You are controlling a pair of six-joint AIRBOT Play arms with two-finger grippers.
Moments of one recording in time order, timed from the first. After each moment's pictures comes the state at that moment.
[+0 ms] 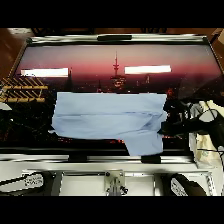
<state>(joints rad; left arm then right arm) 0.41 -1.38 0.89 1.05 -1.37 -1.08 -0.22 -1.01 0.71 -1.05 1.31 1.29</state>
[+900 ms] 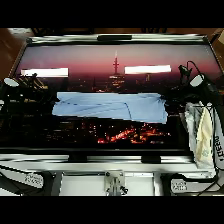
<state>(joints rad) 0.27 -1.70 1.35 0.89 -1.20 -1.29 -0.12 -1.54 1.28 -1.17 1.02 1.44</state>
